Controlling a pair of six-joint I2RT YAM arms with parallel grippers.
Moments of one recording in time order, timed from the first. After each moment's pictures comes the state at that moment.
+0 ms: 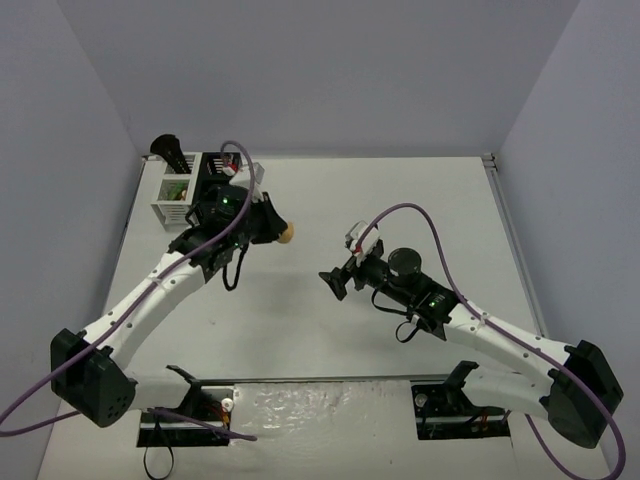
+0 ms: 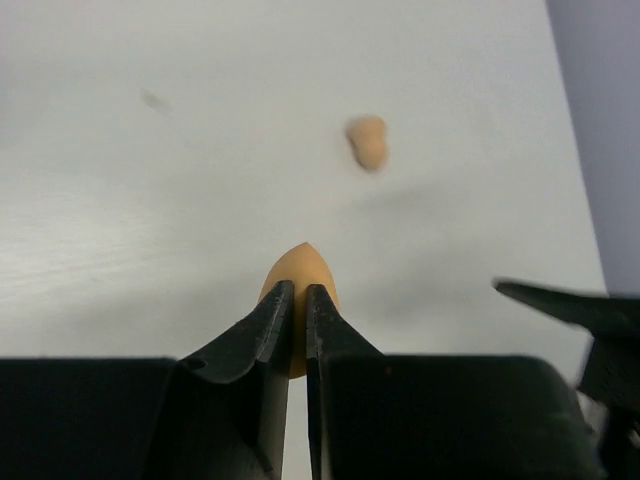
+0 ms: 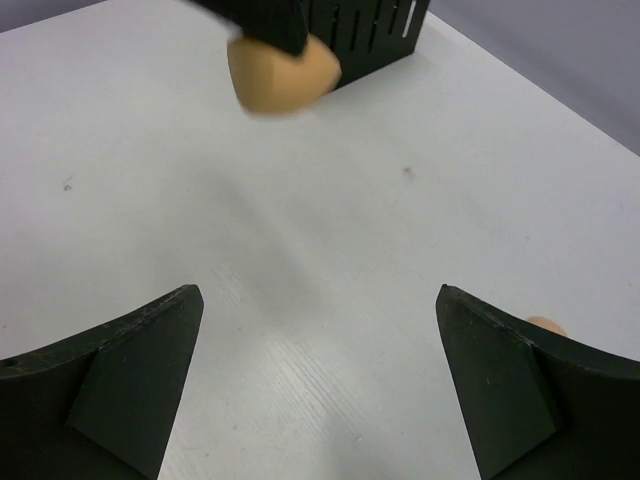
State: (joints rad) left arm -0.56 1.27 1.13 -0.37 0.06 -0.58; right arm 0.78 1.07 0.58 0.31 -0.11 -0.10
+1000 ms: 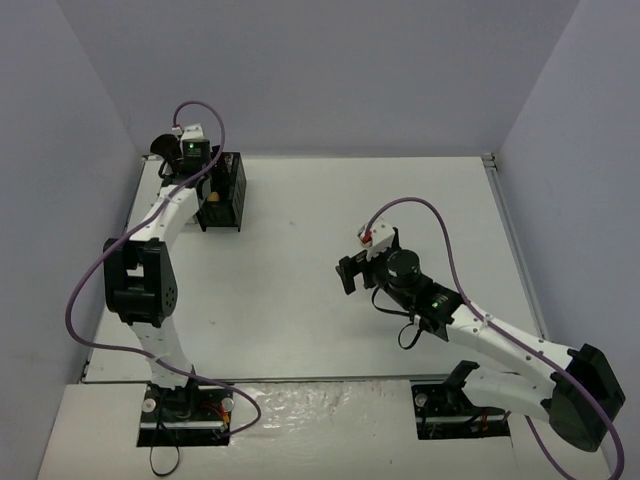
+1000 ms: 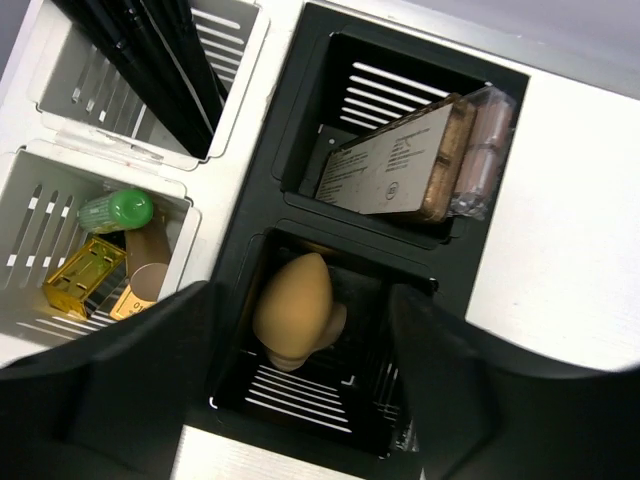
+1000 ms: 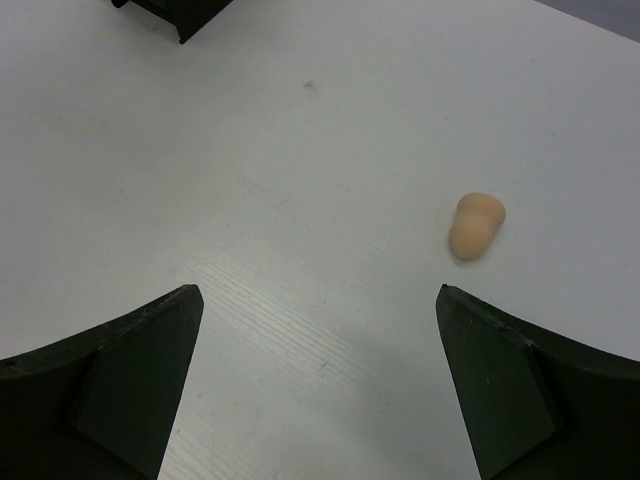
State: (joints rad) left arm -0.09 1.87 1.55 -0.28 -0.25 -0.27; right arm 0.76 1.05 0.57 0.16 0.17 0.05
